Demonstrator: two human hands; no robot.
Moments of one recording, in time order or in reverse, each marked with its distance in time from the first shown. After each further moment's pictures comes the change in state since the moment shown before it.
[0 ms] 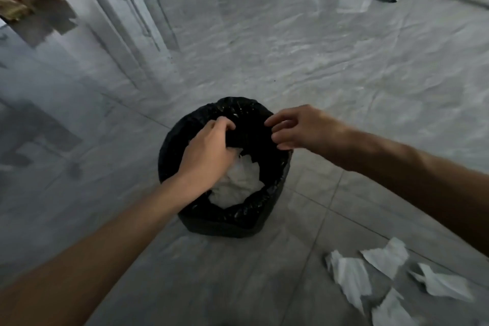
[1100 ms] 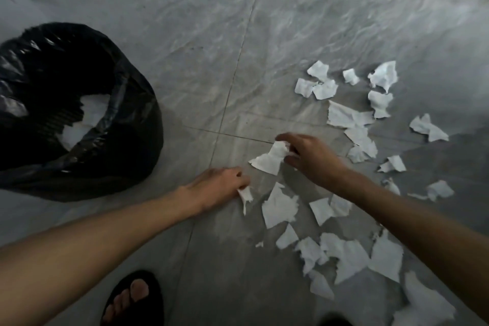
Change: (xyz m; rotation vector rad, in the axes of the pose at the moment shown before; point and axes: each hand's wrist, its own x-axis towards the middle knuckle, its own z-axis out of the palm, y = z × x) left_hand -0.113 0.095 0.233 0.309 -0.823 0.804; right_hand -0.163 0.296 -0.069 -0.618 0.255 0.051
